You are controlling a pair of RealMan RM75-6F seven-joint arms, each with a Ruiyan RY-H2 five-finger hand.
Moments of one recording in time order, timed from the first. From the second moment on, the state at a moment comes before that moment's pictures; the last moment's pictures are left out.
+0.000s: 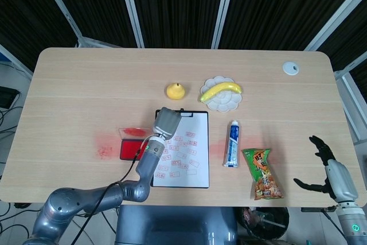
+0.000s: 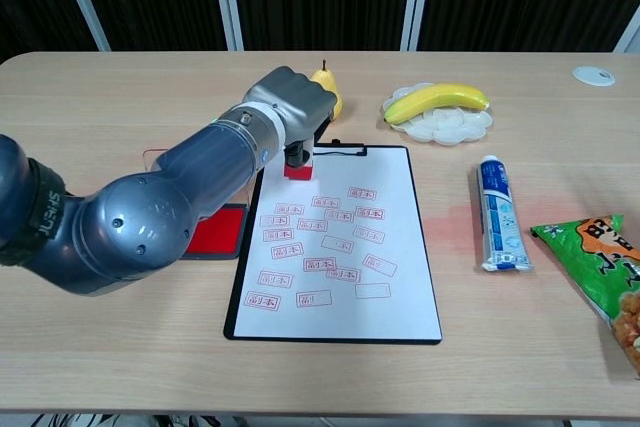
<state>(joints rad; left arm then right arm) -1.13 -2.08 -0.31 -0.93 0.74 0.95 1.06 0.10 -1.04 0.05 -1.73 -1.44 1.32 0.45</state>
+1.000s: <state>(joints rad) -1.11 -2.14 -0.28 -0.84 0.80 0.93 1.02 0.10 -1.03 0.05 -1.74 -1.44 1.32 0.46</state>
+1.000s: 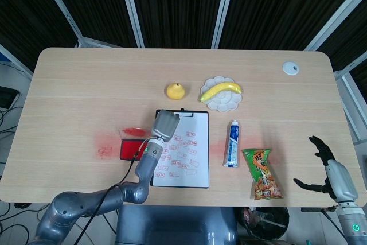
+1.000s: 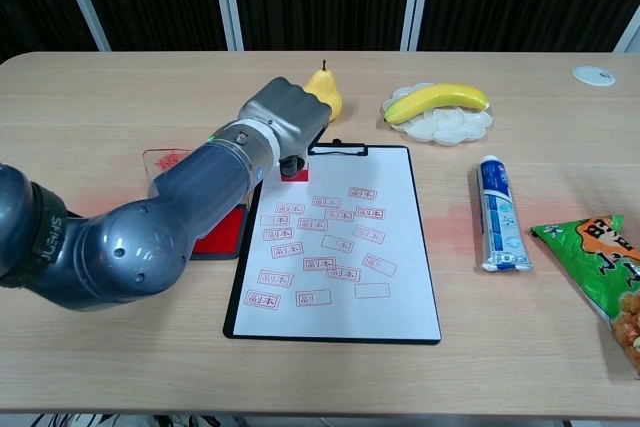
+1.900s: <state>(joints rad) -1.09 -2.17 -0.29 -0.80 0.82 0.90 1.00 0.10 -1.03 0.05 -1.74 -1.44 1.32 0.47</state>
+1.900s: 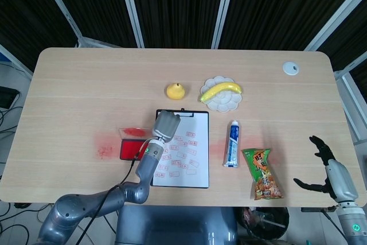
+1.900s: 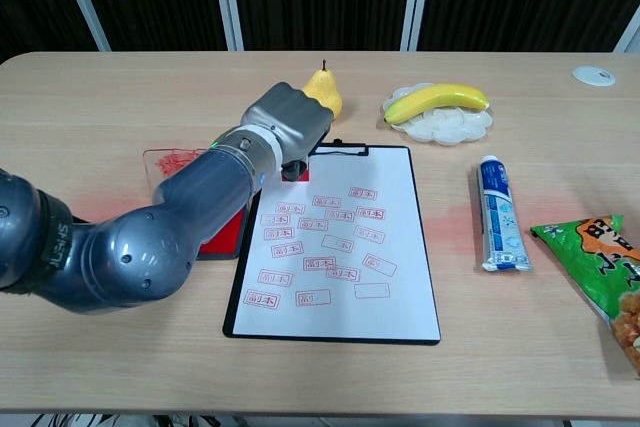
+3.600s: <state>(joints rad) -1.09 -2.07 -0.35 -1.00 0.86 0.97 1.05 0.09 -1.04 0.05 -1.74 -1.44 1.33 0.47</state>
